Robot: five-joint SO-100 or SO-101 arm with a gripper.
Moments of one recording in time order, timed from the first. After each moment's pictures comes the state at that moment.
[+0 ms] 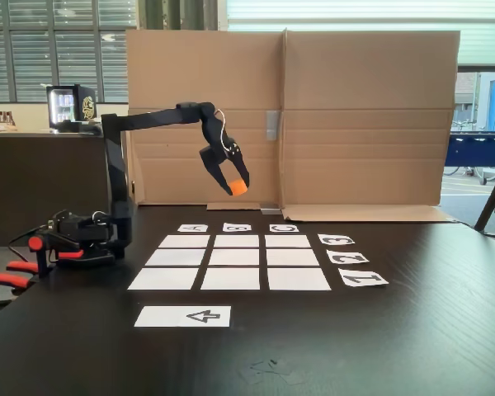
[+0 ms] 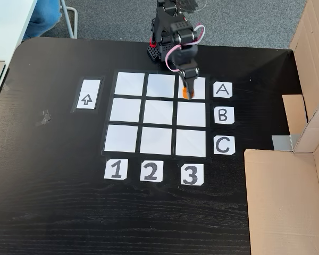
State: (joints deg) arm -25.5 87.9 80.3 83.4 88.4
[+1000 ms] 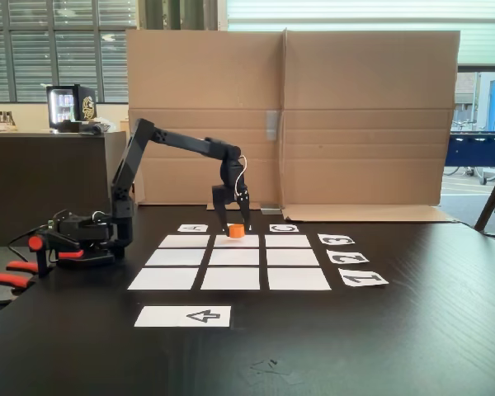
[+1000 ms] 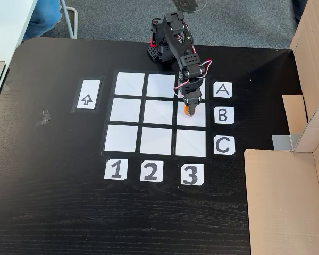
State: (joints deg) arm -28.2 62.9 76.1 78.3 97.2
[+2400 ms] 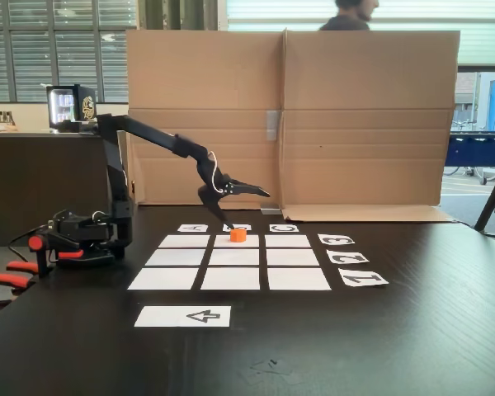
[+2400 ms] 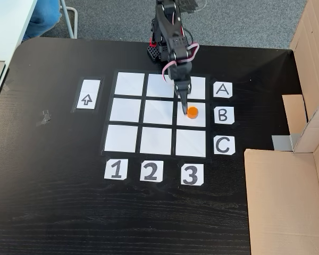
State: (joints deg) arm -21.3 102.8 123.6 43.0 100.4
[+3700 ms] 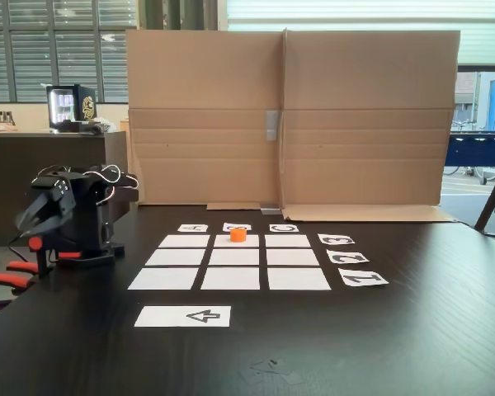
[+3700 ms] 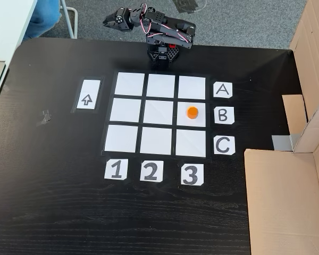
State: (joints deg) arm 96.8 190.1 175.0 38.8 83.6
